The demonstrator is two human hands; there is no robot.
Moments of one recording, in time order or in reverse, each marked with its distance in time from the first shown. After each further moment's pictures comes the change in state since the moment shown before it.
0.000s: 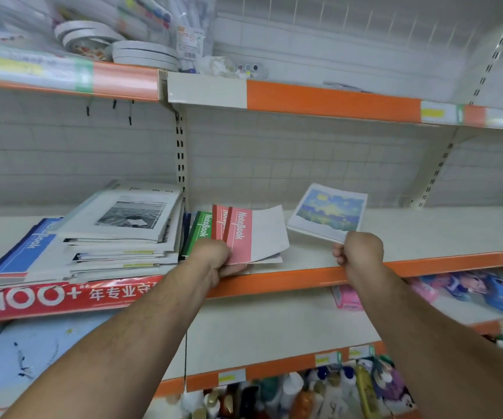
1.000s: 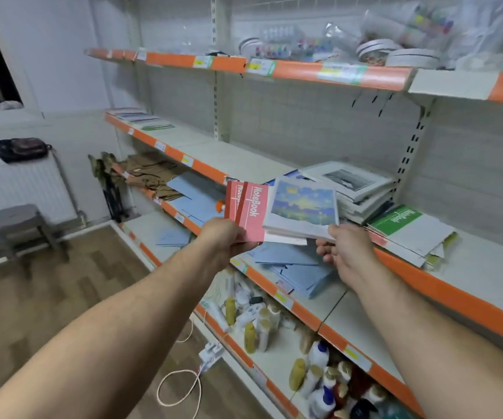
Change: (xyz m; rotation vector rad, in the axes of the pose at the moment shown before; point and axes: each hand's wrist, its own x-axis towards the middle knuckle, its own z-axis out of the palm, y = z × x) left_hand -0.238 -0.075 -0.166 -0.352 0.743 0.268; right_hand -0.244 0.029 0.079 -0.093 -1.249 -0.003
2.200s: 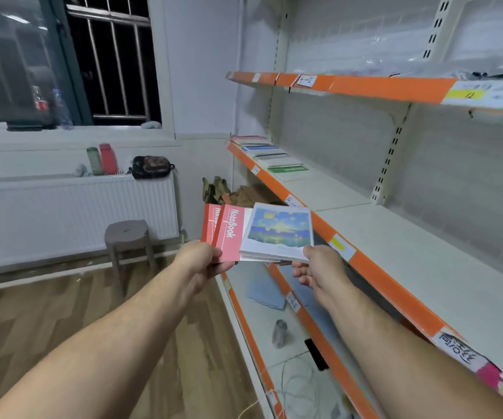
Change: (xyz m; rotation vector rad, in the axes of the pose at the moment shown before) left_hand 0.385 0.197 -0.379 -0.244 0.510 0.035; right_hand 0.272 -0.007 0.574 -0.151 -0.472 0.048
